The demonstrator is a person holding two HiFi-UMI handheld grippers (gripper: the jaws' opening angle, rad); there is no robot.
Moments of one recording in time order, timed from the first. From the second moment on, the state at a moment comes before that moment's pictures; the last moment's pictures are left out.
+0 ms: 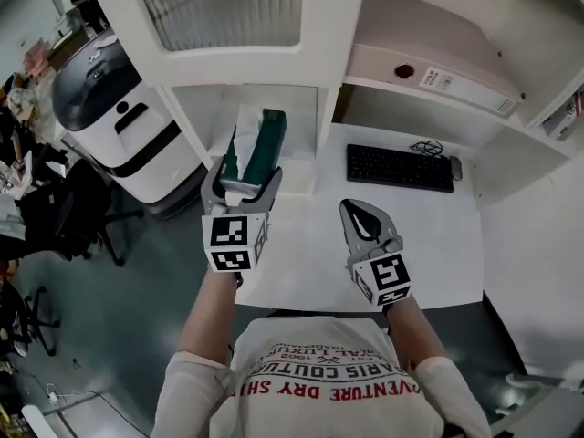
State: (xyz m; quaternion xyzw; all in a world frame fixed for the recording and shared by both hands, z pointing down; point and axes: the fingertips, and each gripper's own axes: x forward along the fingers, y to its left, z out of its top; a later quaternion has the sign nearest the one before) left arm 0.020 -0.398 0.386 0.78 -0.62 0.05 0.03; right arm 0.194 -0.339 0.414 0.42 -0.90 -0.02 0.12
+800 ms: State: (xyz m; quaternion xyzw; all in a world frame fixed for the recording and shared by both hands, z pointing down) left arm 0.028 -0.241 0.409 0.85 -0.52 0.03 0.02; right arm 0.187 -0.267 0.385 0.41 -0.91 -0.05 0.04
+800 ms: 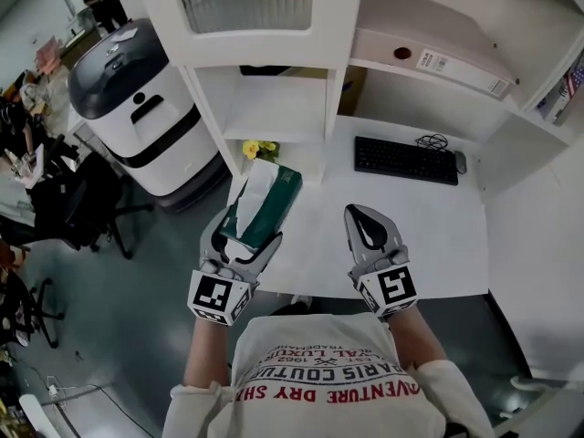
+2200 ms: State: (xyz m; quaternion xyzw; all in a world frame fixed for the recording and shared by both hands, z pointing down) left arm 0.019 -0.240 0.393 0.84 -0.55 0.02 0.00; right arm 0.177 -0.269 0.382 0.39 -0.92 -0.05 0.03
